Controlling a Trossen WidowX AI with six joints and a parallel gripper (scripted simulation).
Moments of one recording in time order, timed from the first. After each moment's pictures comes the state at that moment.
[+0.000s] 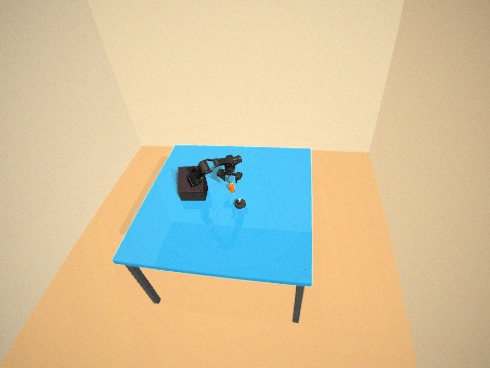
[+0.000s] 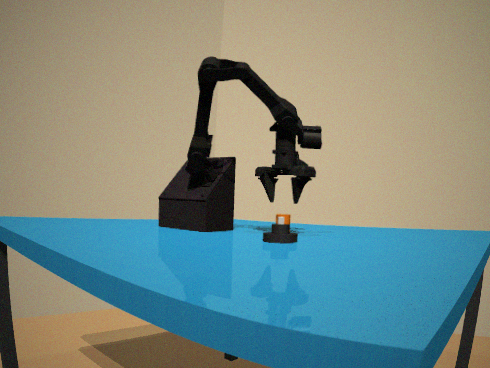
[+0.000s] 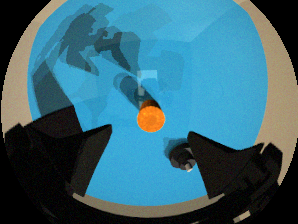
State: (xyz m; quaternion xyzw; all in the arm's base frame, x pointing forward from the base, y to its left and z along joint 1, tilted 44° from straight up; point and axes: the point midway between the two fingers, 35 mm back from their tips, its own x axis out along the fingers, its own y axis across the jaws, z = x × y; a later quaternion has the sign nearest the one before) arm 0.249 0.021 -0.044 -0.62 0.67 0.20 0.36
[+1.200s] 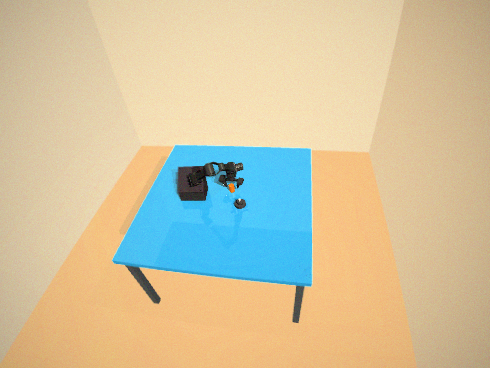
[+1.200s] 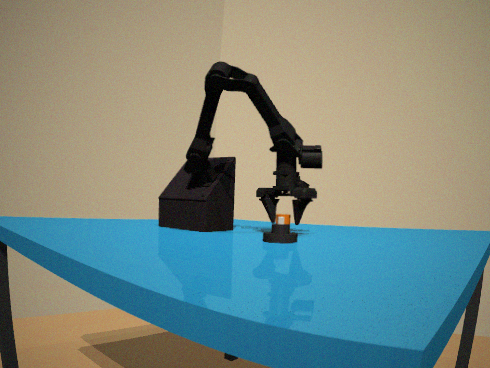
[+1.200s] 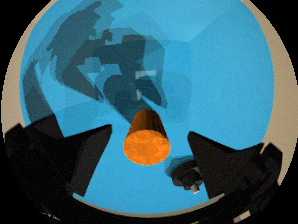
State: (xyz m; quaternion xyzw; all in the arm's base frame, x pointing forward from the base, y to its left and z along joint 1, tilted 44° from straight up) arm 0.256 -0.018 -0.088 -0.63 0.66 0.20 0.36
